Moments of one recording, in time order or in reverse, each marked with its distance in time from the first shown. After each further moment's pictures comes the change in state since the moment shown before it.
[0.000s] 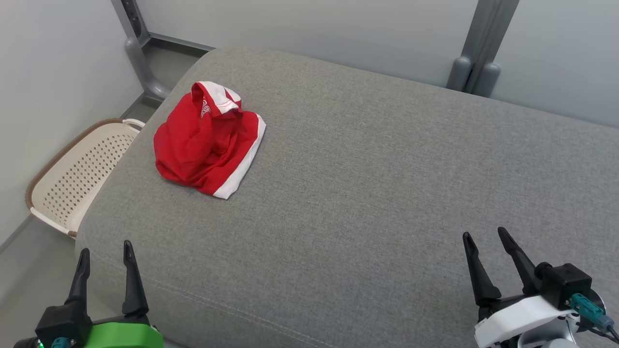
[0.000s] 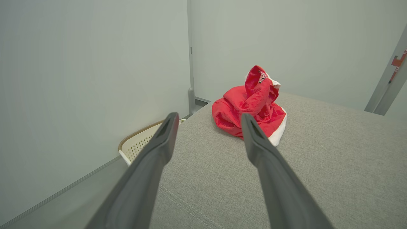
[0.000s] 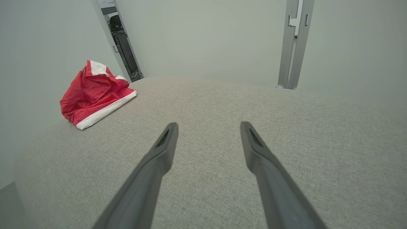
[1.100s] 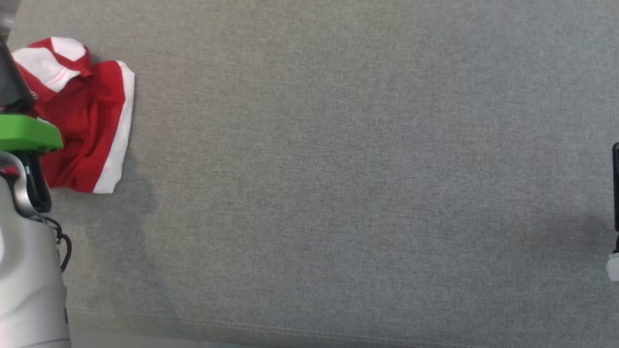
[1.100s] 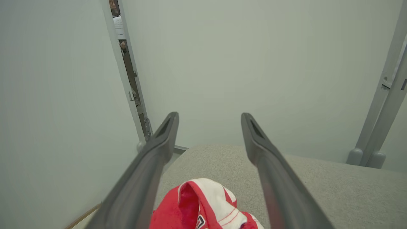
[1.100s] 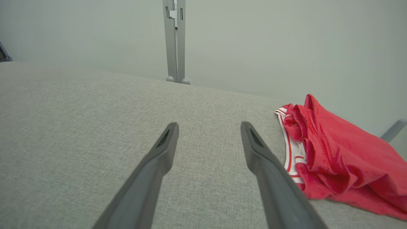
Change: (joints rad) left arm -0.742 0.157 0.091 0.332 -0.055 -0.018 0.010; right arm -0.029 -0.221 -0.316 -0.305 -0.006 0.000 0.102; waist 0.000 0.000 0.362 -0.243
